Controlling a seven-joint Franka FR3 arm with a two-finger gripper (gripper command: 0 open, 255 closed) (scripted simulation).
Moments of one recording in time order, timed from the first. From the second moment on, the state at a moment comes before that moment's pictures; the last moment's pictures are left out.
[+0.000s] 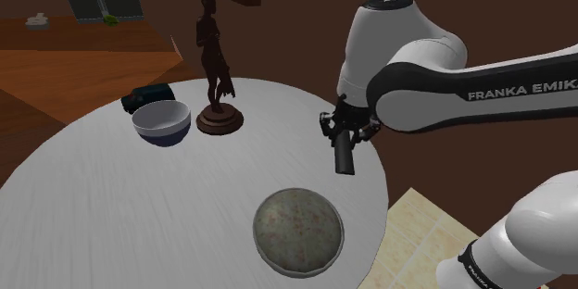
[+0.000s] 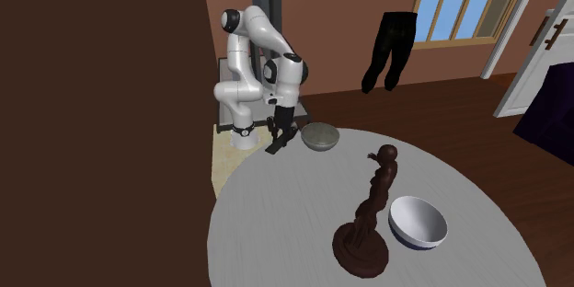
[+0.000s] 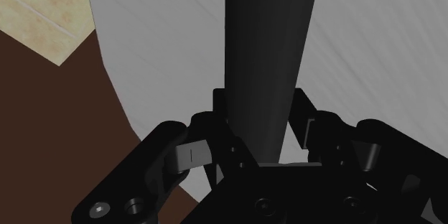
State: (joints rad) arm -0.22 -0.57 0.59 -2.57 0.10 2.14 1.08
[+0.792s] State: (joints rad) arm -0.20 -0.62 0.59 -2.46 0.12 1.98 1.10
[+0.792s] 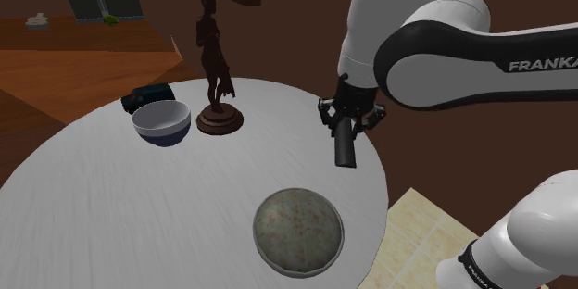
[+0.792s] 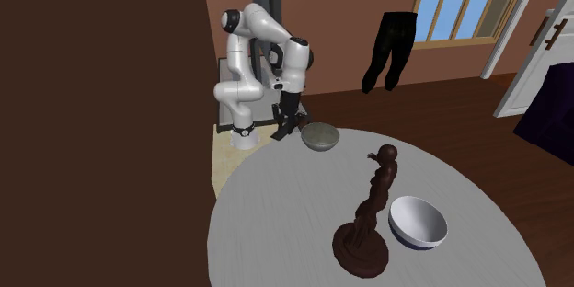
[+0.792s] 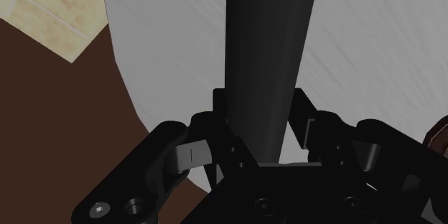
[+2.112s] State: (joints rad) arm -0.18 -0.47 0.98 -2.30 0.18 1.99 1.50
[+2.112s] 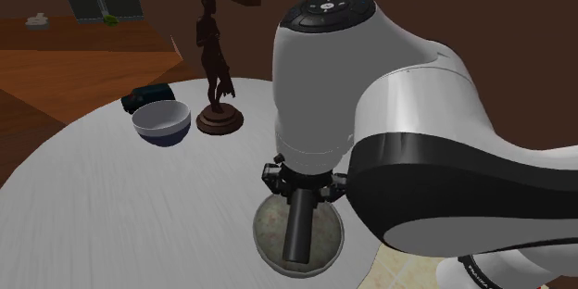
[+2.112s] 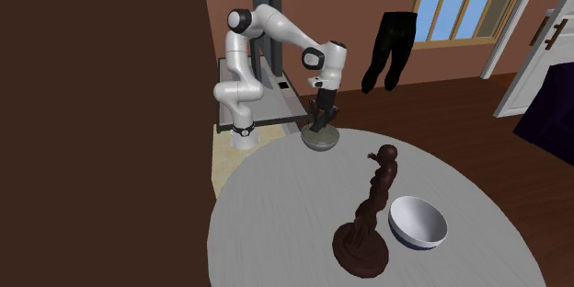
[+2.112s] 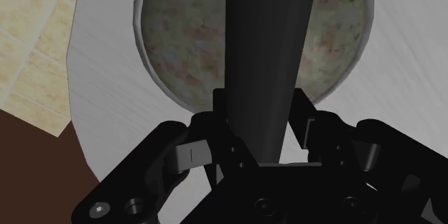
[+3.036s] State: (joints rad) arm -0.20 -0.44 1.03 -2.35 0.17 2.07 1.52
